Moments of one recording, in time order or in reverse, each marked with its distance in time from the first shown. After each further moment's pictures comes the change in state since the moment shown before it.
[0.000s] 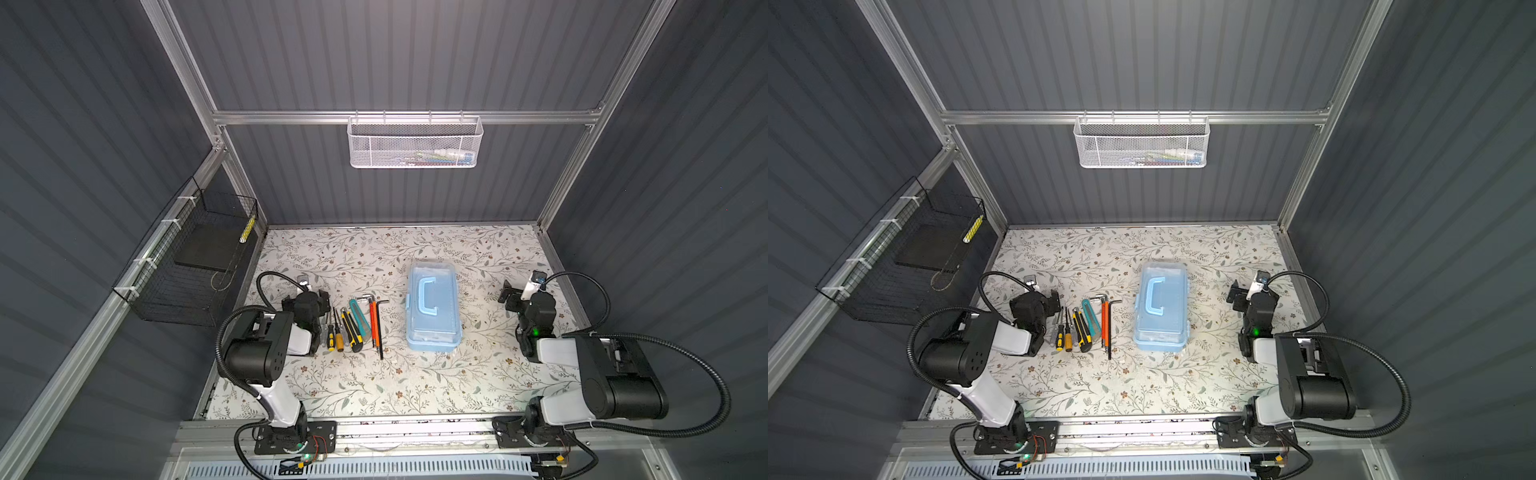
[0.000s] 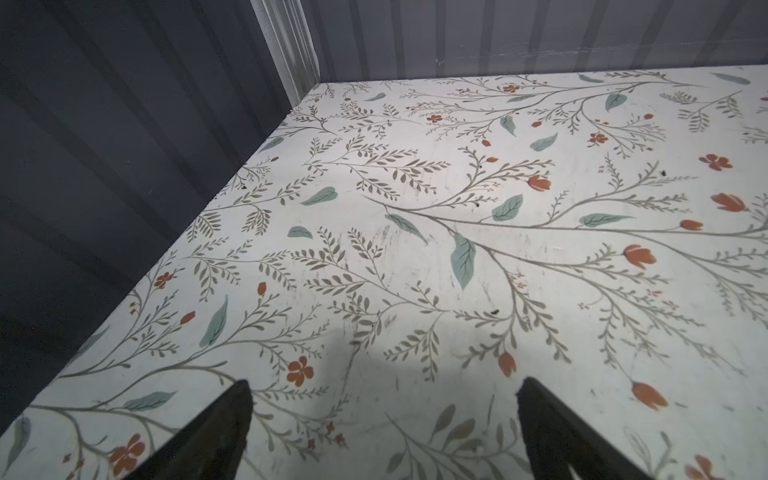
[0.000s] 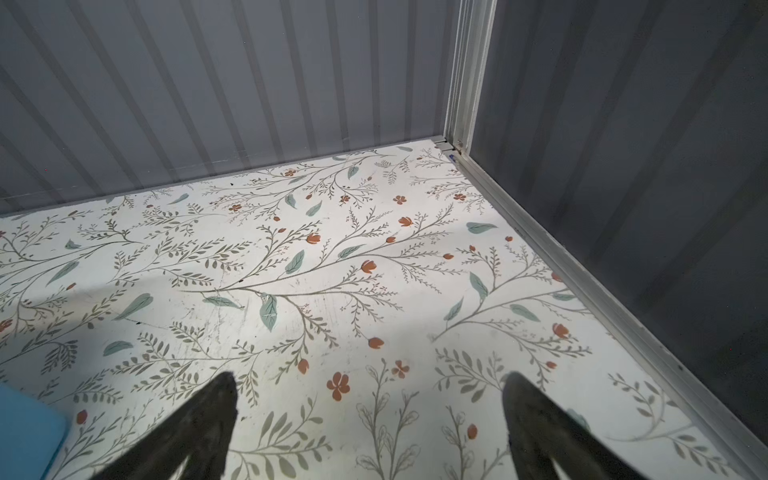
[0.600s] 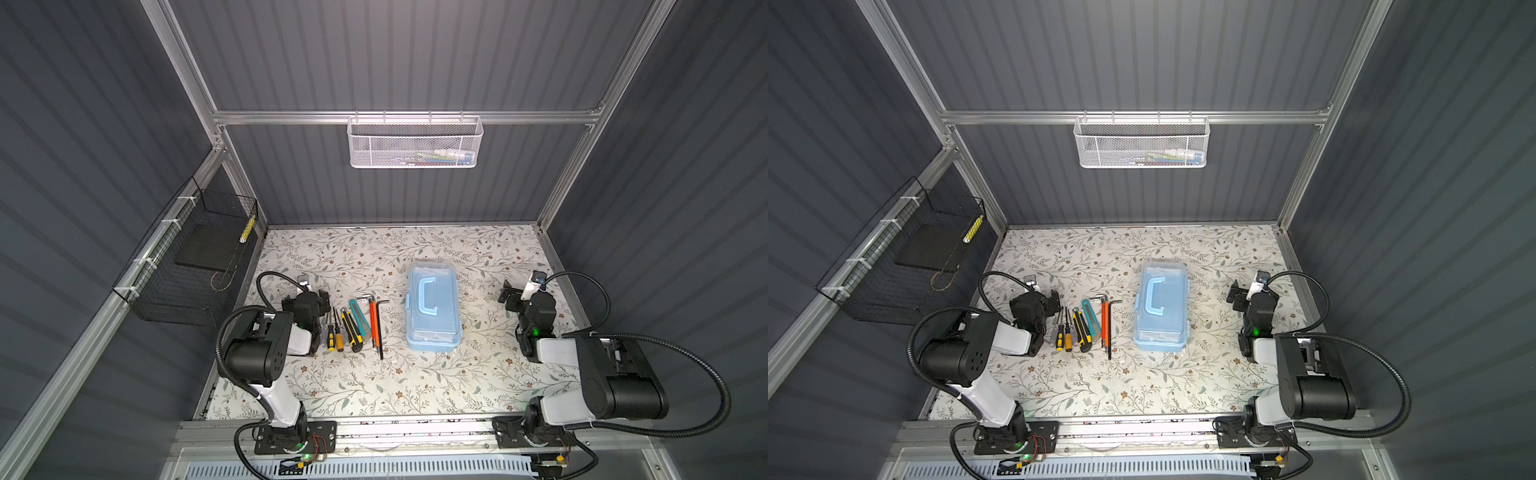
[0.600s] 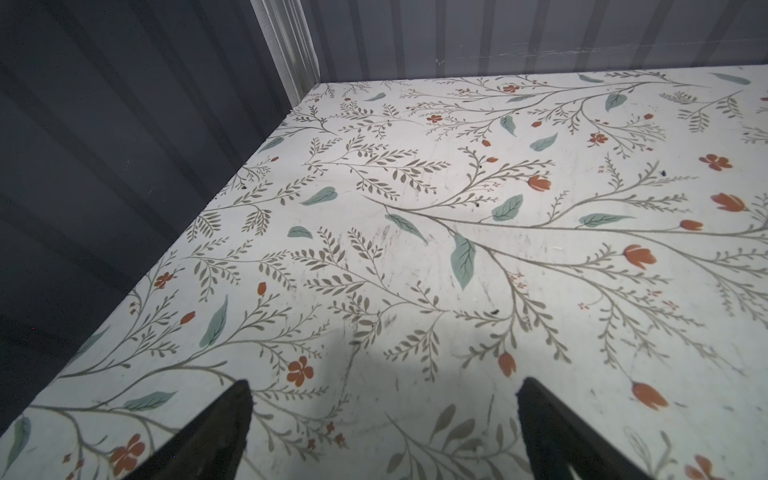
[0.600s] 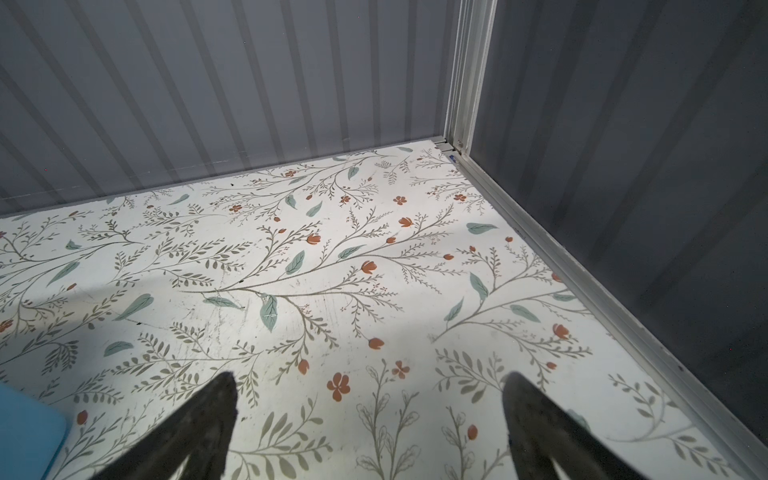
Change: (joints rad) left arm 0.000 0.000 0.000 0.000 0.000 0.000; right arm 0.000 0.000 0.000 0.001 0.000 0.000
